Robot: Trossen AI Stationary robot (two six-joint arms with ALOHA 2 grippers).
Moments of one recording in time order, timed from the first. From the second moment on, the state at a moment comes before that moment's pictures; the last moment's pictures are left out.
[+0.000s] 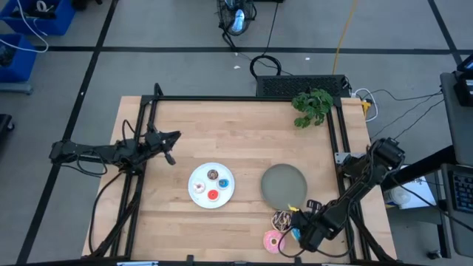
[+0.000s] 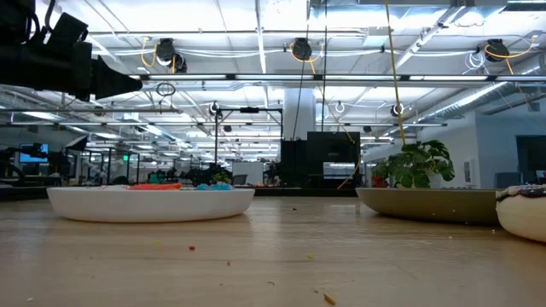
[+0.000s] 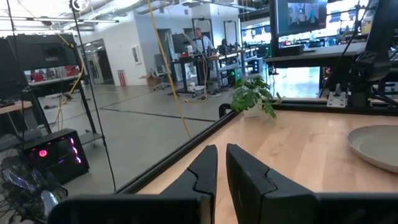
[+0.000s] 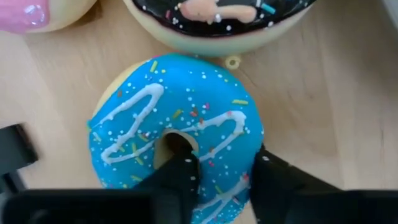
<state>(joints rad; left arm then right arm) -0.07 0.17 0.01 0.23 -0.63 0.16 0.88 1.72 0.95 -0.68 0.02 1.19</state>
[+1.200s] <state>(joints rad) -0.07 0.17 0.01 0.23 -0.63 0.17 0.66 1.35 0.95 -0.68 0.05 0.97</state>
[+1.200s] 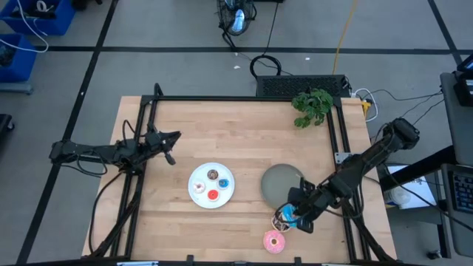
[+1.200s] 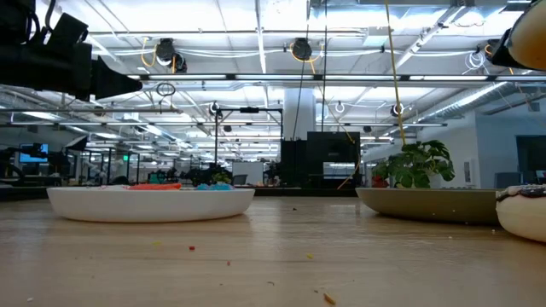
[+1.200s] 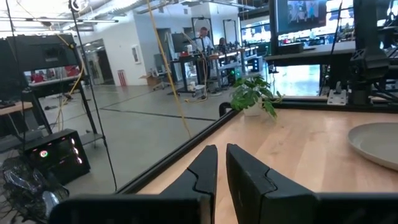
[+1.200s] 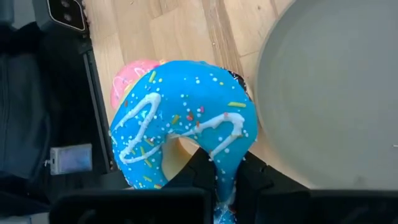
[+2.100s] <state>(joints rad) -0.07 0.17 0.01 0.20 -0.63 0.18 0.10 1.43 0.99 -0.89 0.11 0.62</state>
